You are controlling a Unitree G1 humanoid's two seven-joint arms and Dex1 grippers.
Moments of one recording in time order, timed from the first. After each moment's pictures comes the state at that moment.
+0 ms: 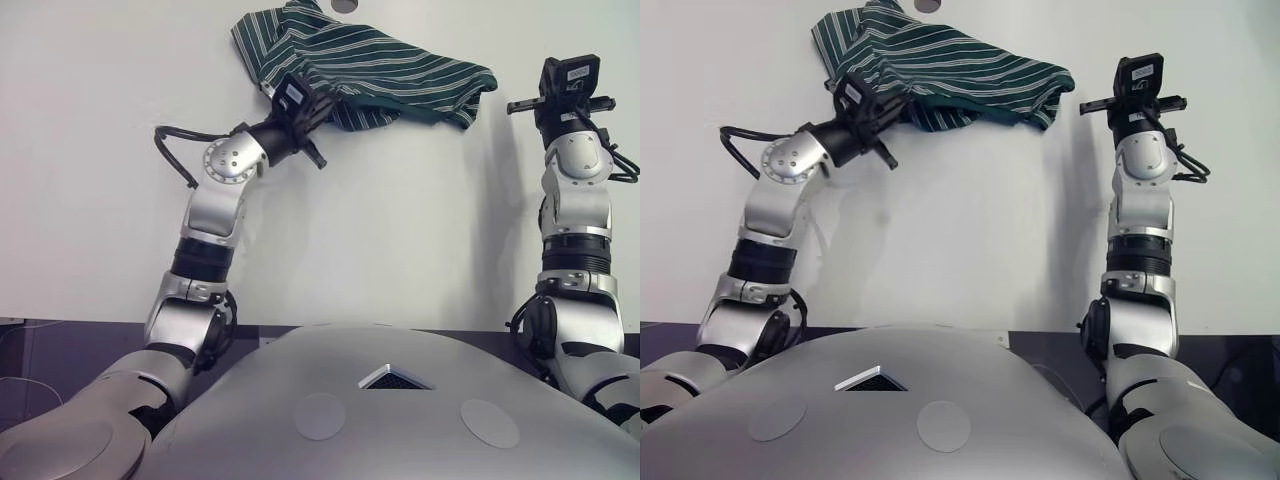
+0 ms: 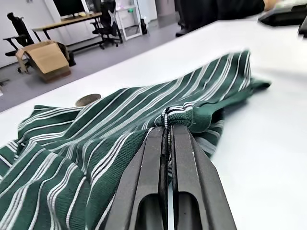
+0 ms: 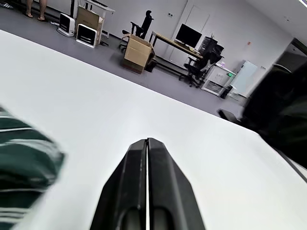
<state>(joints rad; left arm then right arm) -0.23 0.24 -0.18 -0.01 -0.13 0.28 -0.60 -0.25 -0.42 -0.10 0.39 -0.04 -0.03 0.24</state>
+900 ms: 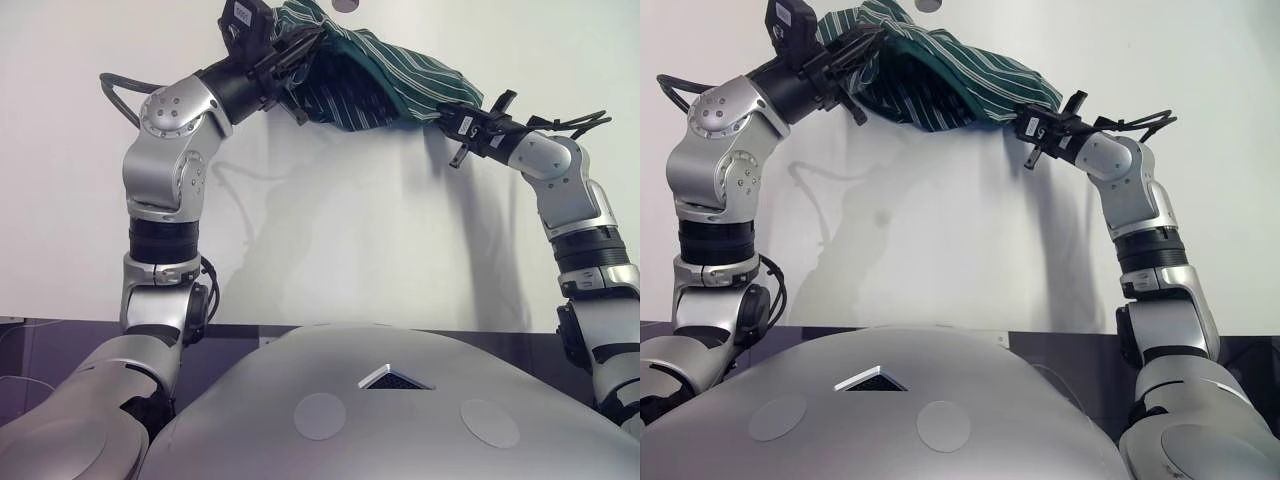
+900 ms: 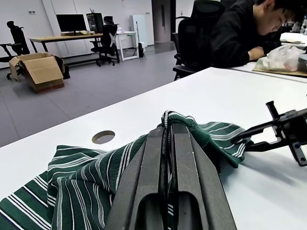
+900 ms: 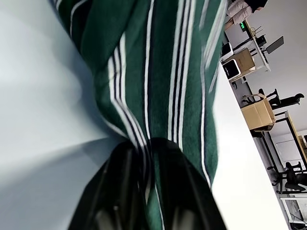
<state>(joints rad) -0.35 0.30 -0.05 -0.15 -0.34 0.50 -0.62 -0.28 -0.59 0.24 0.39 -0.29 -0.23 0.59</state>
